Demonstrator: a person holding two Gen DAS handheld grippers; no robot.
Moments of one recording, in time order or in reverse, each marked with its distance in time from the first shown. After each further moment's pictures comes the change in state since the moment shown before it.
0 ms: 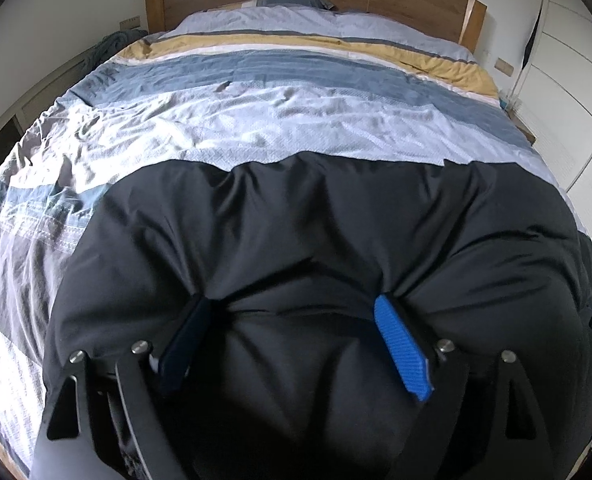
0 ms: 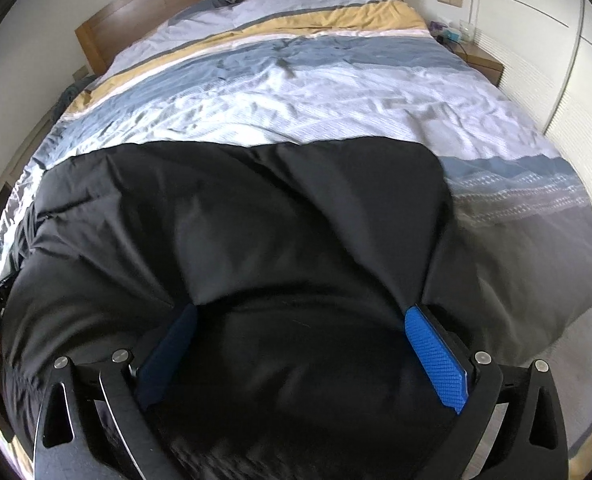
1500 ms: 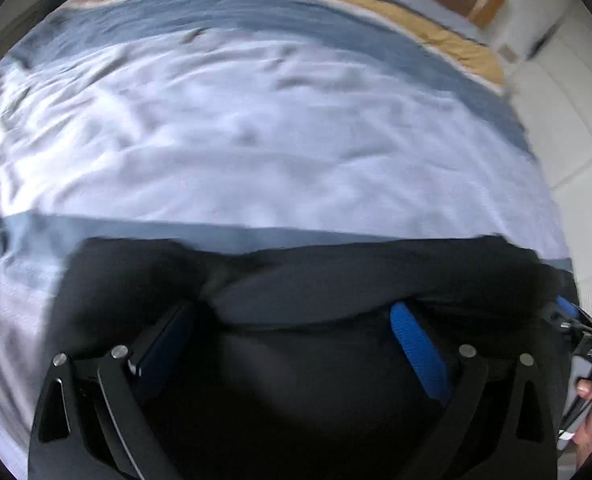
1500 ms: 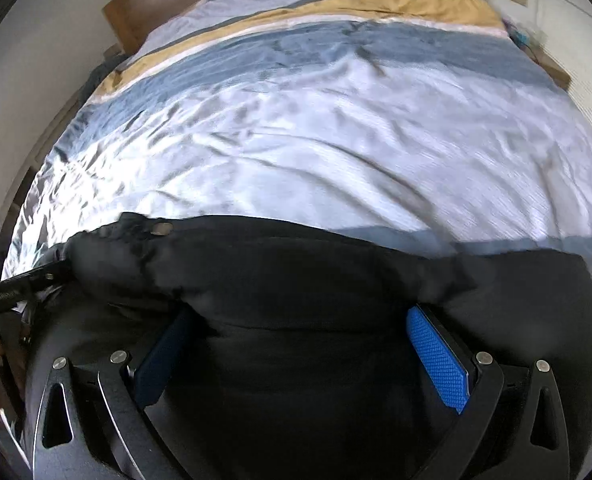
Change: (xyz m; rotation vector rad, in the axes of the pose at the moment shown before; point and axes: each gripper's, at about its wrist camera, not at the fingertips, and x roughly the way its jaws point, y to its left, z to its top) left arm 0.104 0.053 0.096 -0.051 0.249 -0.124; right arm 0.084 0.062 0.091 -0.054 0.084 0.138
